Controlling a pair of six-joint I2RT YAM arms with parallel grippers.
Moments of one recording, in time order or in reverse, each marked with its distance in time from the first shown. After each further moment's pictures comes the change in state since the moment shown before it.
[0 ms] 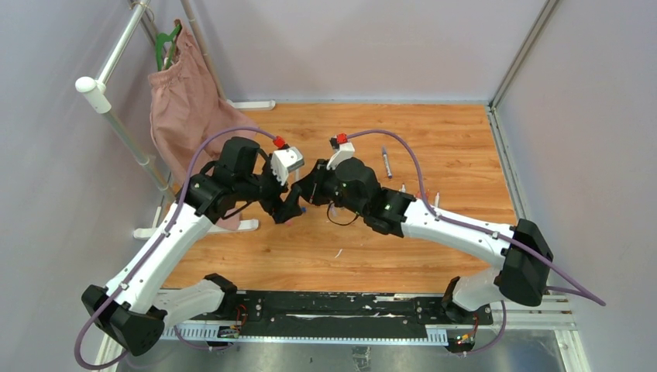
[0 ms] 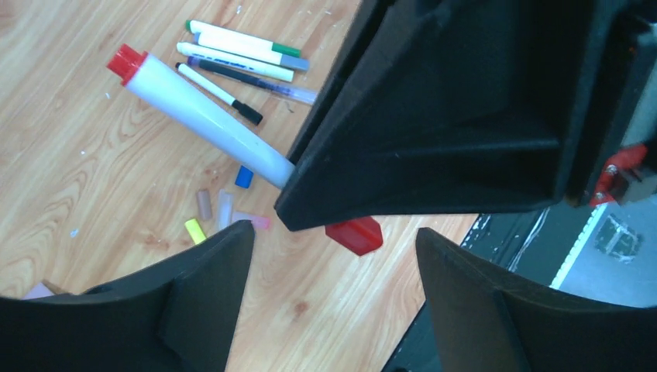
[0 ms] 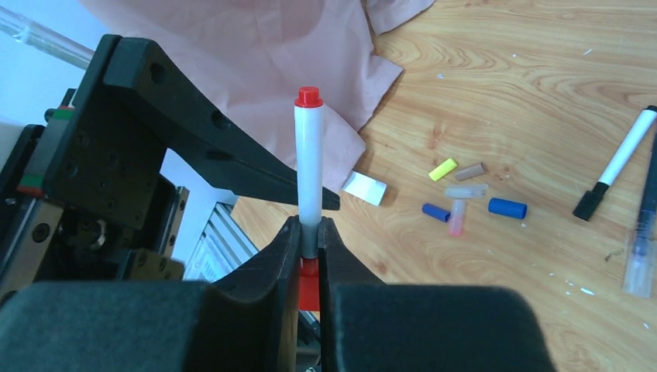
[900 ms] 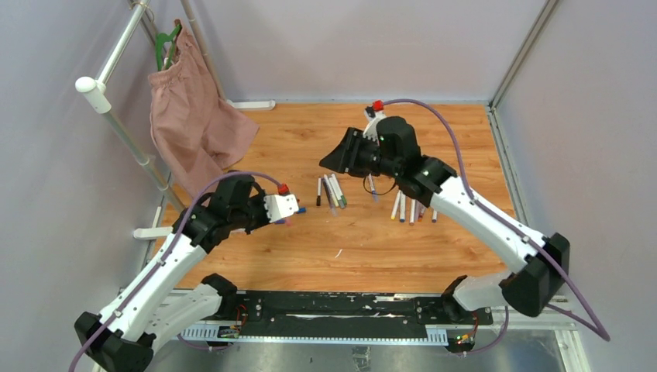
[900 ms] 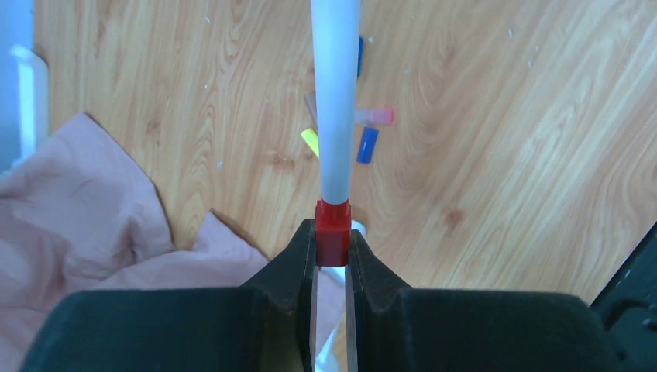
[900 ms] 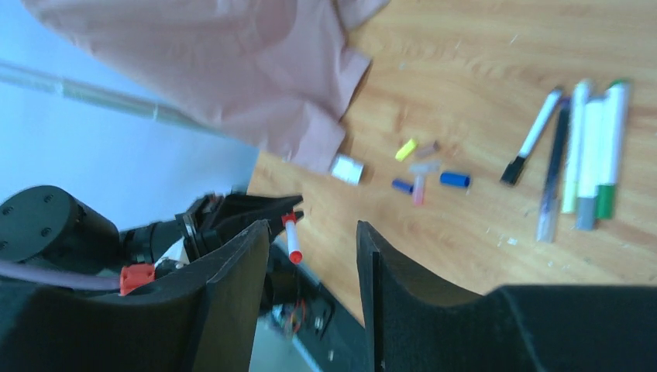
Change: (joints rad) left arm -0.001 -0.194 -0.293 0.042 -0.295 0.486; right arm -0.274 -0.113 0.130 -0.314 -0.258 0.029
